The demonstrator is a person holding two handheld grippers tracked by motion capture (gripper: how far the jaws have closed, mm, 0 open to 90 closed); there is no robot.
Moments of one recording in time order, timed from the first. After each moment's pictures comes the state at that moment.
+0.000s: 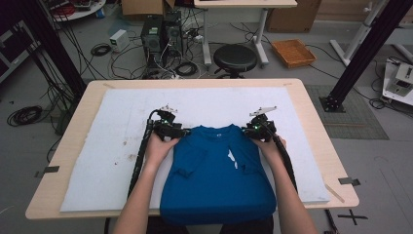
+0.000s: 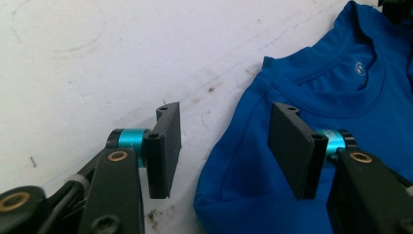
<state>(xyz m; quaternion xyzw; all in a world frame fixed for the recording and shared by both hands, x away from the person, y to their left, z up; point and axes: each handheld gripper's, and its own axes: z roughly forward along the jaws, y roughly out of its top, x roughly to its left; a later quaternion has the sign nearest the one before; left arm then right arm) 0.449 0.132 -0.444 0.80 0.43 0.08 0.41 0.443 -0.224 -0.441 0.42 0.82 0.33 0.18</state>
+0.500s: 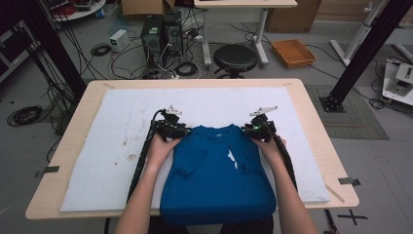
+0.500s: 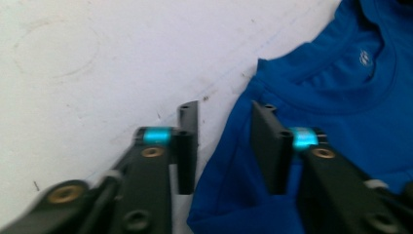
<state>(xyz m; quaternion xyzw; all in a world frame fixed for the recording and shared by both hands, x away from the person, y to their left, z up) 0.446 0.123 -0.442 0.82 0.40 0.12 0.40 0.443 -0.225 -0.441 0.42 0.82 0.35 0.17</state>
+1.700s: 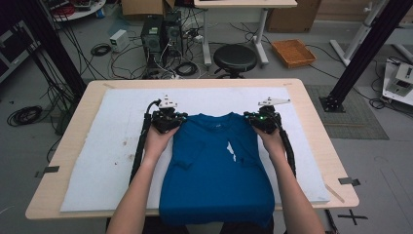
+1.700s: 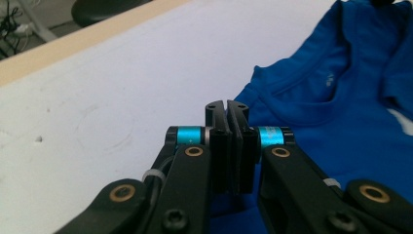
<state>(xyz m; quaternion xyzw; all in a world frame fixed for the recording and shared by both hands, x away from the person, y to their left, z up) 0.439 0.131 -0.401 0.80 0.34 0.19 0.46 0.442 -0.234 -0.404 0.41 0.77 0.45 0.18</state>
